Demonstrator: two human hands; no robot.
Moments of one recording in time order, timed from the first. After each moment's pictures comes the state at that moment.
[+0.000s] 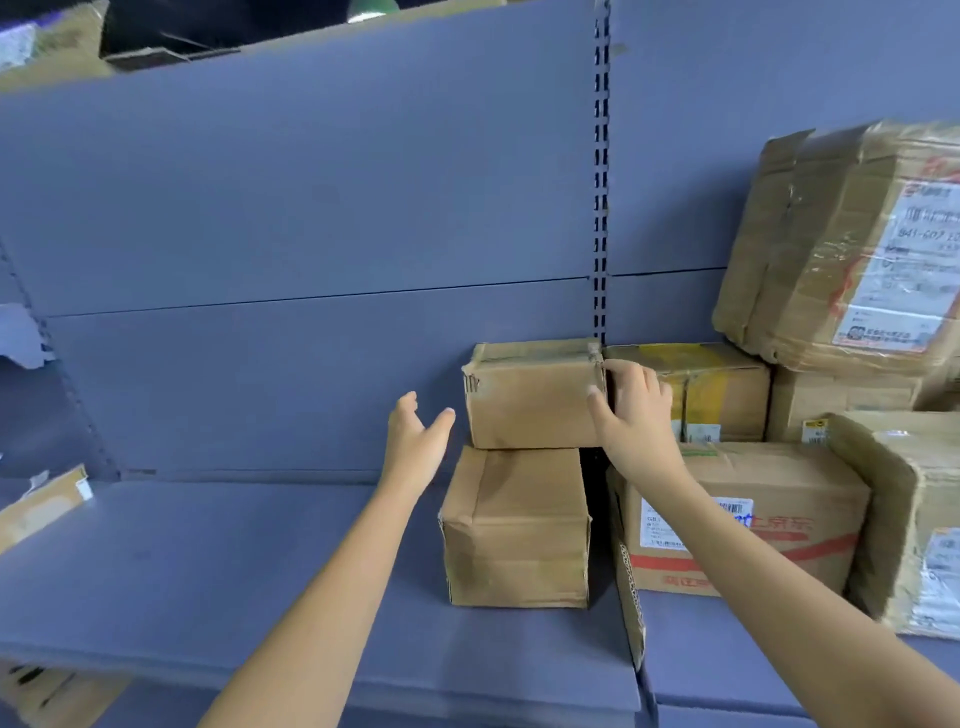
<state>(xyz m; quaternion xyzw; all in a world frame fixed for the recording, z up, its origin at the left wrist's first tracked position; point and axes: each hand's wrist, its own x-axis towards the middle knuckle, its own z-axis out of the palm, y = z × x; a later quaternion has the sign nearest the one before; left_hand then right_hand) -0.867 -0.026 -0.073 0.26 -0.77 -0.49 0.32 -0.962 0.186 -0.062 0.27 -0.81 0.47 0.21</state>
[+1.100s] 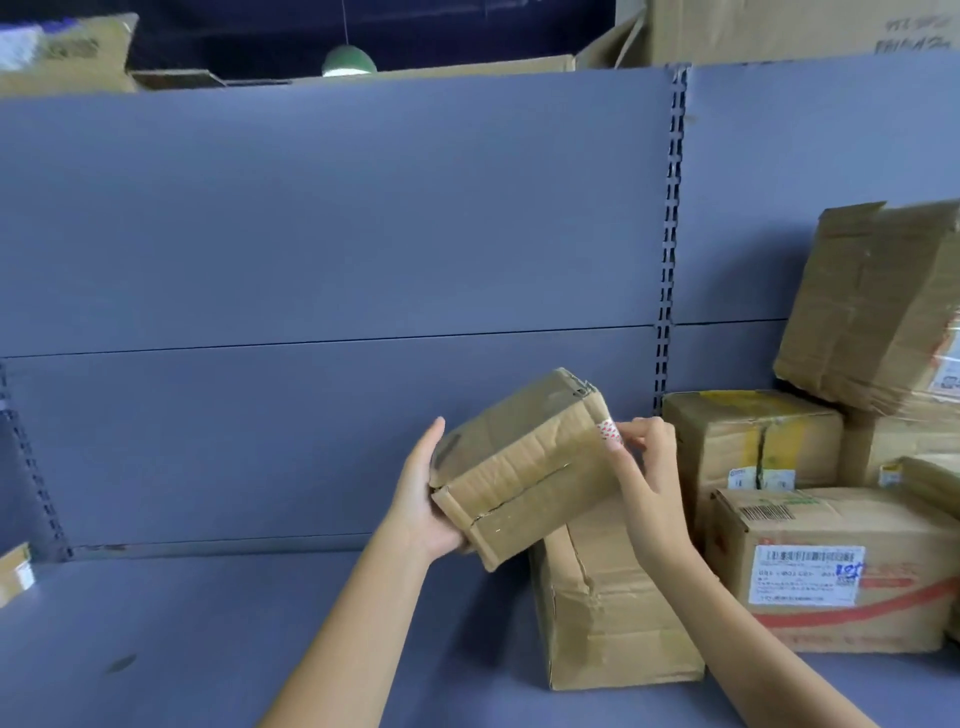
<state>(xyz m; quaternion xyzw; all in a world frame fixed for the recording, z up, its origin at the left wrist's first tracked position) -0.820 -0.107 -0.046 0.12 -0.41 -0.90 0.02 -0.883 0.087 -0.063 0.28 -0.64 0.69 0.20</state>
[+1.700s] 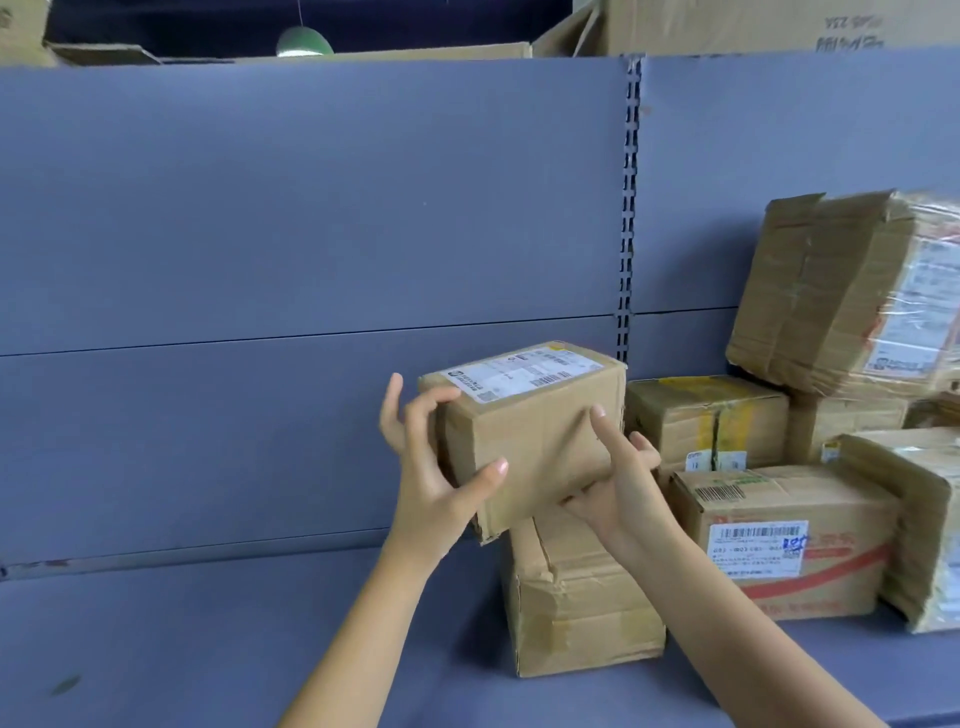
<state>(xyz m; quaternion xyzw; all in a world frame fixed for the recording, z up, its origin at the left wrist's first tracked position) -0.808 -0.058 -0.047 -0.16 -0.71 -0.52 0.46 -0.881 0.096 -0.050 0.04 -0.42 0.90 -0.09</state>
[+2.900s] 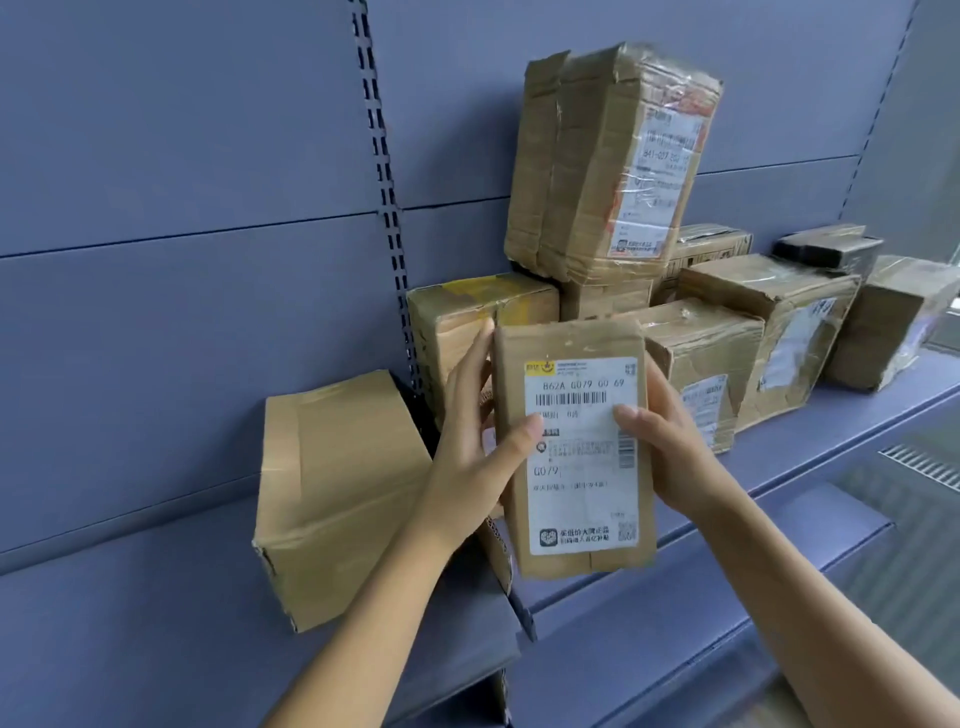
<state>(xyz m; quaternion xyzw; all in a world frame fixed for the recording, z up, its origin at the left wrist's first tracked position) -0.868 0.142 -0.087 -0.27 -0.71 -0.63 0.17 -0.897 0.335 -0.095 0.27 -0.63 0.73 0.03</state>
